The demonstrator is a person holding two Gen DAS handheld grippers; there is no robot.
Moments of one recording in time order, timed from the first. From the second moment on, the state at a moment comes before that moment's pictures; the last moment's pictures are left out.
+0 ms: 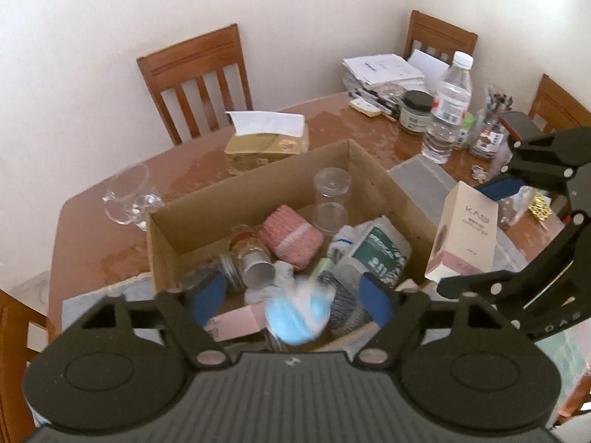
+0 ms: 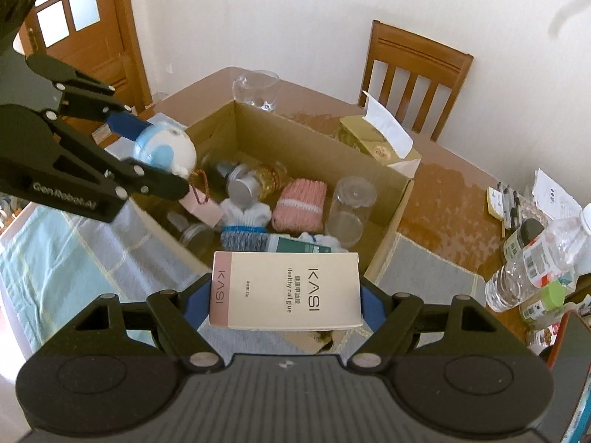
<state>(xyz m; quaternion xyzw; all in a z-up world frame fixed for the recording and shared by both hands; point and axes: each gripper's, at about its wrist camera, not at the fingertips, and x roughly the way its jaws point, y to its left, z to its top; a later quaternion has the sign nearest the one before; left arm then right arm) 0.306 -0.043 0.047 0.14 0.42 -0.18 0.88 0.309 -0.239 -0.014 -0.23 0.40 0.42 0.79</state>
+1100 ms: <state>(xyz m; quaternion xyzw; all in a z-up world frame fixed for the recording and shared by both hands) 0.275 0.027 0.030 0.06 0.42 -0.04 0.91 0.356 -0.169 -0.023 -0.18 0.45 0.32 0.81</state>
